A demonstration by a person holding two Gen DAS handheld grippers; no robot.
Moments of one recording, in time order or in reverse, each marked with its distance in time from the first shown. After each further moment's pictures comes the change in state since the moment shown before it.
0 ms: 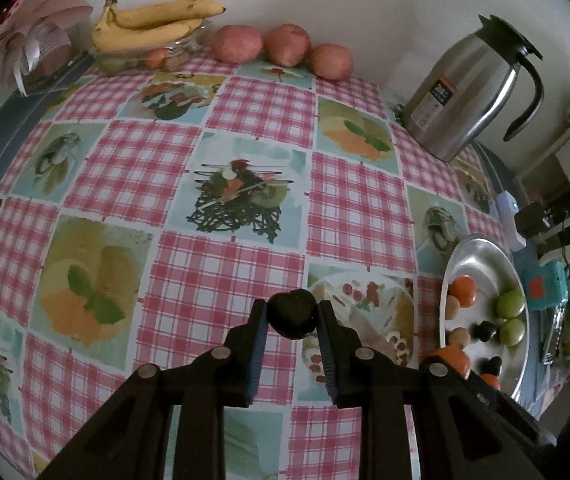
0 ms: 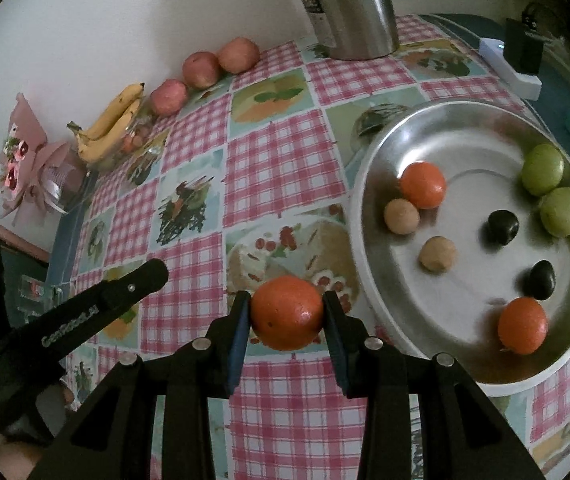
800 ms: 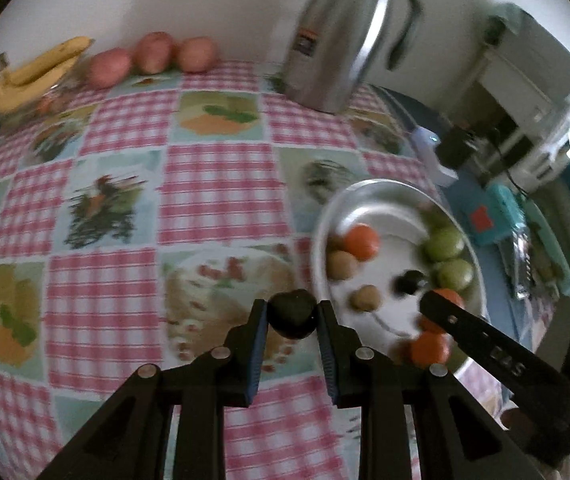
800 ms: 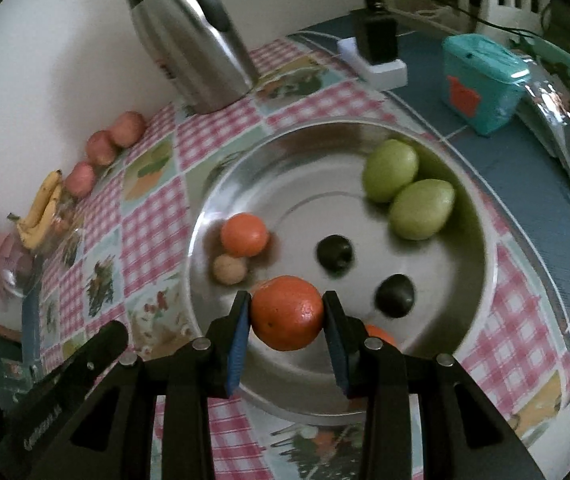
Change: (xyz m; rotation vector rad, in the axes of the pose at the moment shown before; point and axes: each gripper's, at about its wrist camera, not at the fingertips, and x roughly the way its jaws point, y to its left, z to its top) left arm 0.004 -0.105 -0.028 0.264 0.028 -0.154; right arm -0.037 -0.099 0.010 0.244 -0.108 -0.163
